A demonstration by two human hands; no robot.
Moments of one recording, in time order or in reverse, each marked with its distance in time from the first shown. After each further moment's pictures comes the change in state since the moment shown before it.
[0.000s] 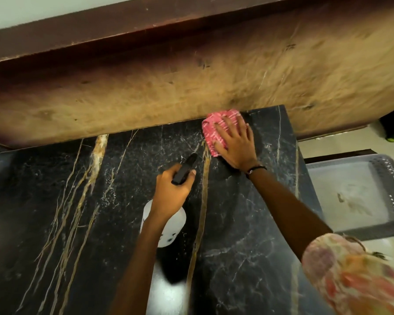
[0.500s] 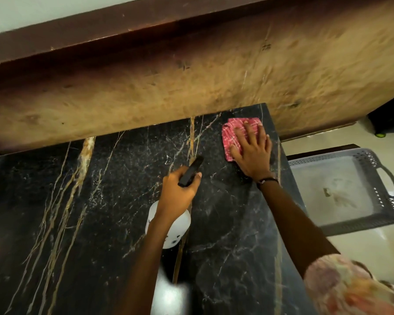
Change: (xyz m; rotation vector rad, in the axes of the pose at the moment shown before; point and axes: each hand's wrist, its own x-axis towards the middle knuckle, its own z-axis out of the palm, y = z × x) left_hand -0.022 0.021 0.041 -0.007 -0.049 0.013; right_hand -0.057 0.058 -0.011 0.072 0.057 0.223
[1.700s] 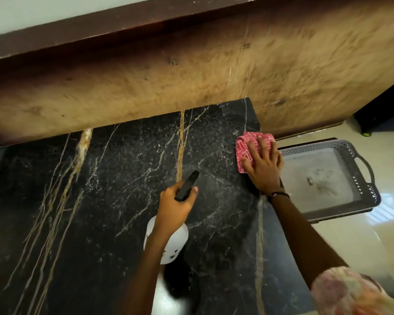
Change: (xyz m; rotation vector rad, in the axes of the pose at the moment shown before) left_hand -0.078 -0.016 0.020 -0.013 -0.037 -0.066; right_hand -0.089 0.055 -0.016 0.043 -0.057 0.106
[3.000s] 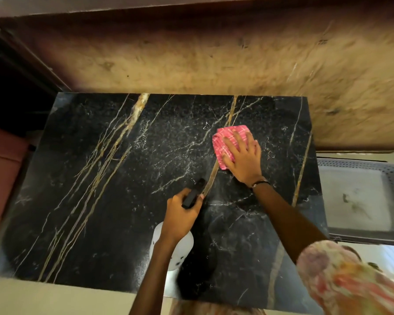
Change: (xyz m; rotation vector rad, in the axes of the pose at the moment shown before) left_hand -0.081 -0.062 -0.038 -0.116 0.214 -0.119; right_hand -0.014 -0.139 0.038 -0.086 -0.111 -0.466
